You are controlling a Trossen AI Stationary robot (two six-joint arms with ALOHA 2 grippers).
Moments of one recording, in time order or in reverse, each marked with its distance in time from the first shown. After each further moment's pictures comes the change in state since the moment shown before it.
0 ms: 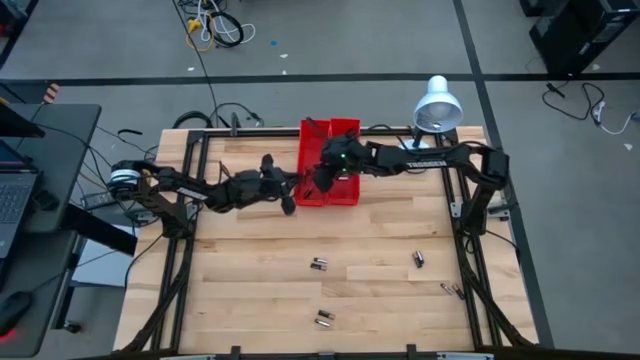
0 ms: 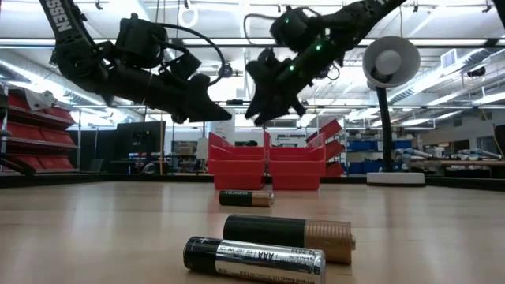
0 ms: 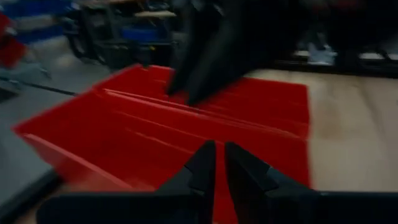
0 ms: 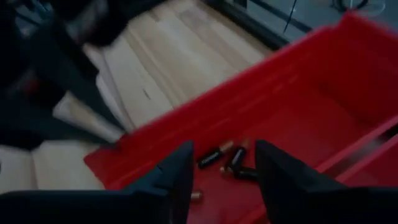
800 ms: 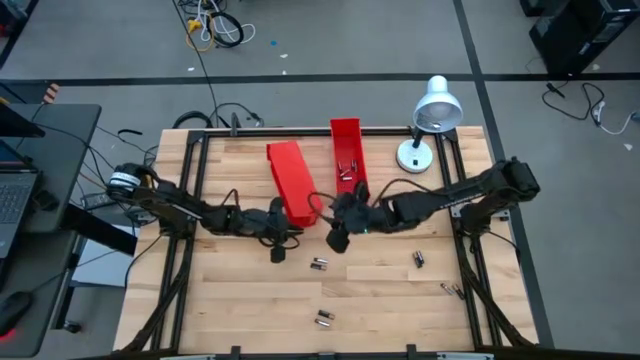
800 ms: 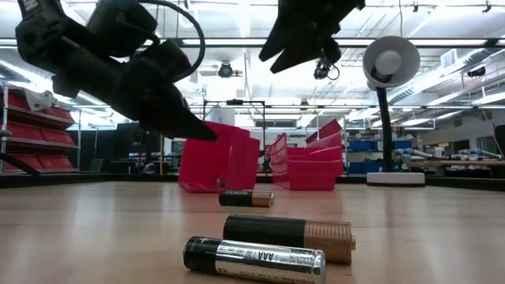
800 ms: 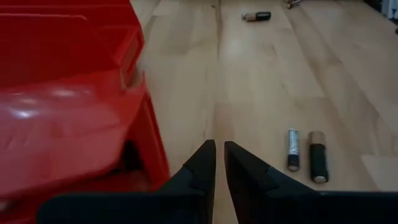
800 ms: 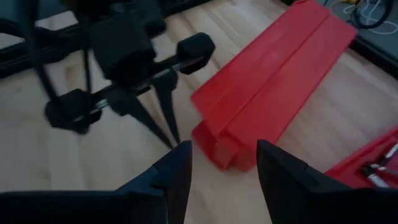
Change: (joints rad) left arm -0.365 0.000 0.000 -0.259 0.052 -0.131; right arm 0.516 -0.172 0.001 -0.287 0.366 0.242
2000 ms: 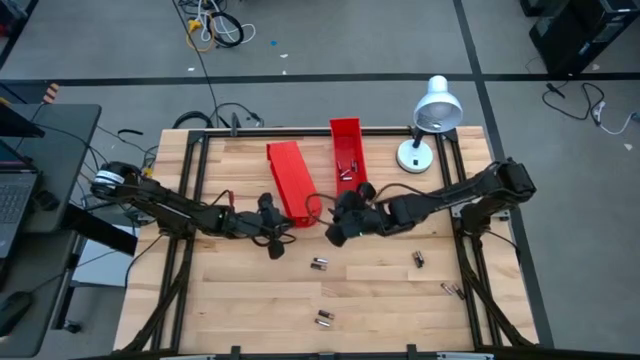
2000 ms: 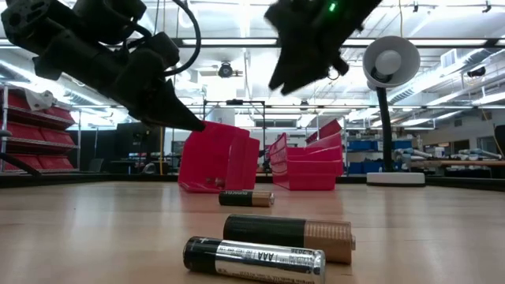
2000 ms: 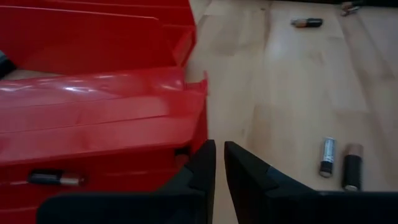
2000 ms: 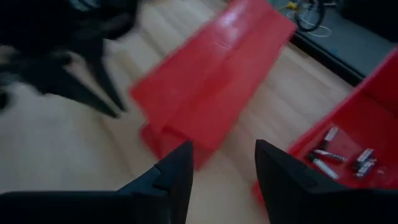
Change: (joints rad) left arm -0.046 -0.142 0.000 -0.196 -0.227 -0.112; right arm -0.037 0.038 -0.041 -0.028 0.161 0.033
